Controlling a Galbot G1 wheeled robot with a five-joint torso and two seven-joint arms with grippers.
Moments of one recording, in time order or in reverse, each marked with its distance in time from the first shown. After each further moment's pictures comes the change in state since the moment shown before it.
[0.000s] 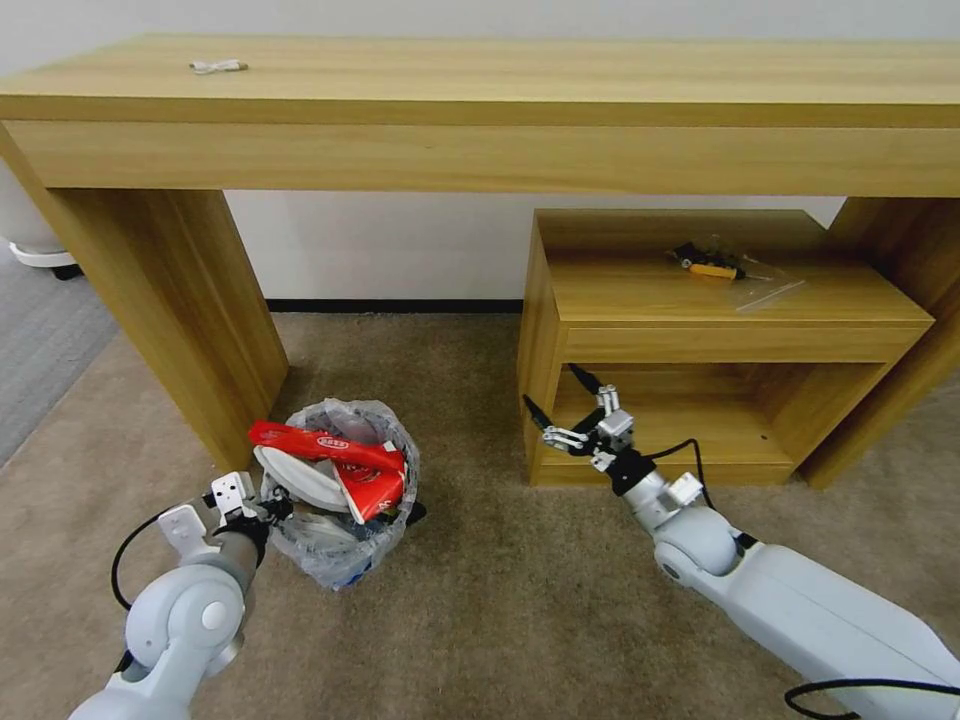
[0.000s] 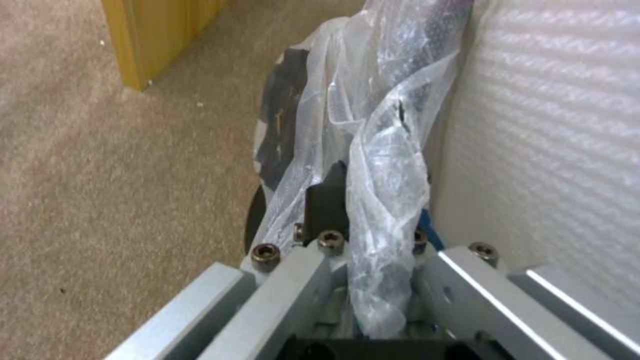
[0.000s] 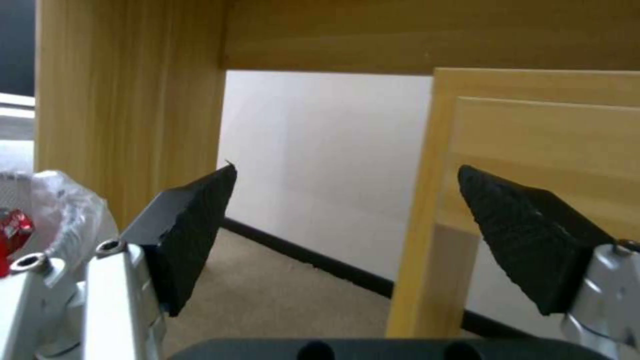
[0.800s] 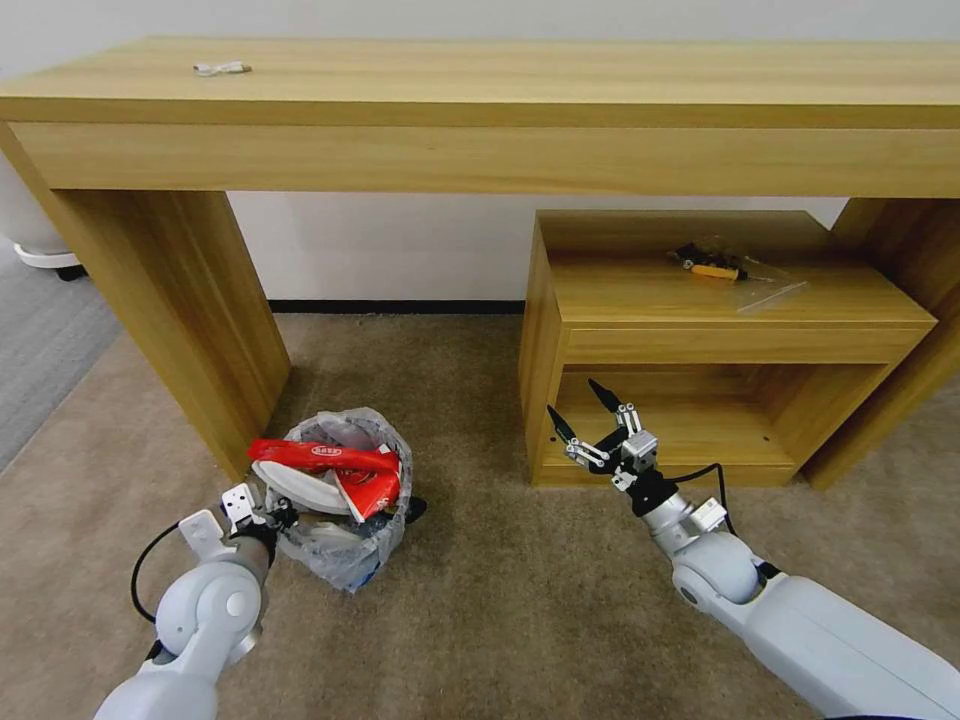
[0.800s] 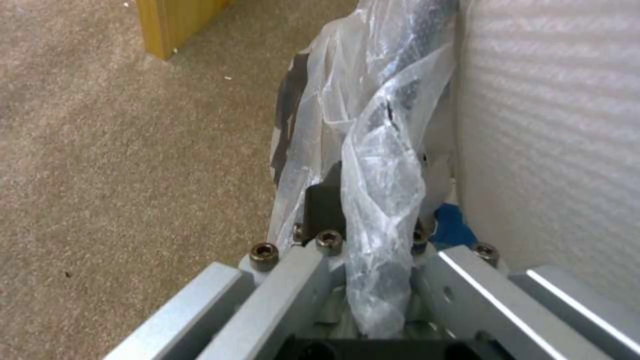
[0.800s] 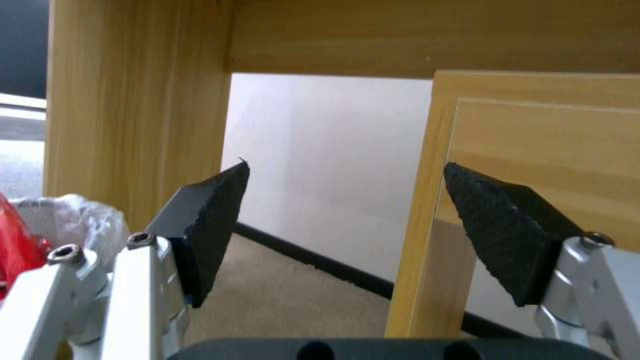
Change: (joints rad) left arm -0.066 -0.026 0.040 0.132 0.013 -0.015 -0.006; right arm -0.031 -0.011 0.030 0.015 -0.011 0.018 -0.012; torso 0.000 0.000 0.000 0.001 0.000
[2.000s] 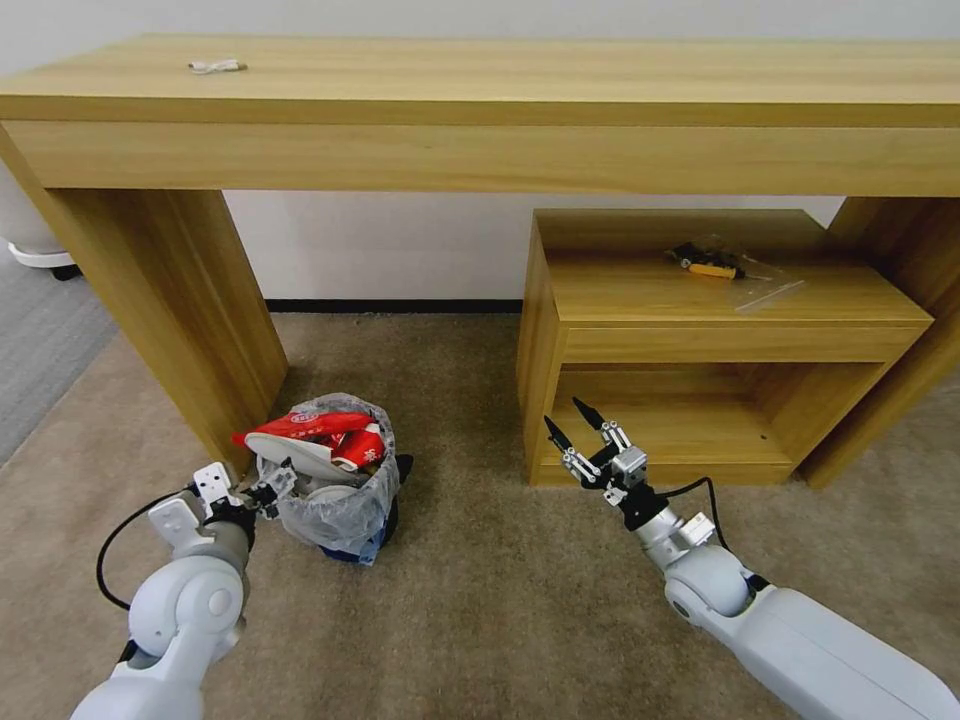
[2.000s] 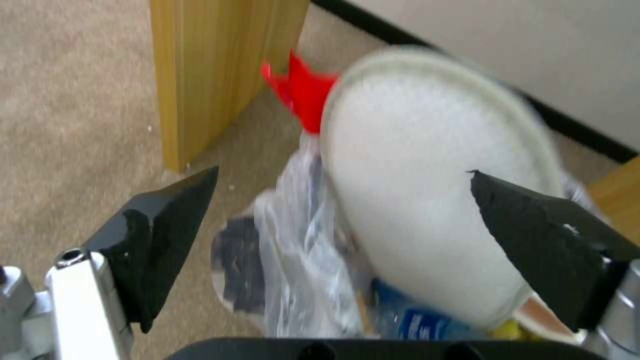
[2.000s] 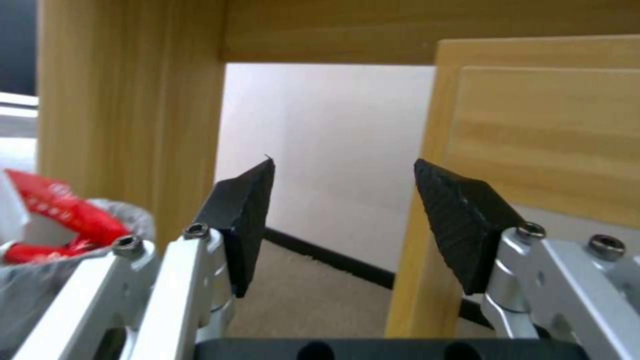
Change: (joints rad) left arm 0.011 -0.052 -0.118 -0.116 0.117 -0.036 0.041; right arm -0.022 0.047 0.009 -0.041 -0.033 0.005 0.013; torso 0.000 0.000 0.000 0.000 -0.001
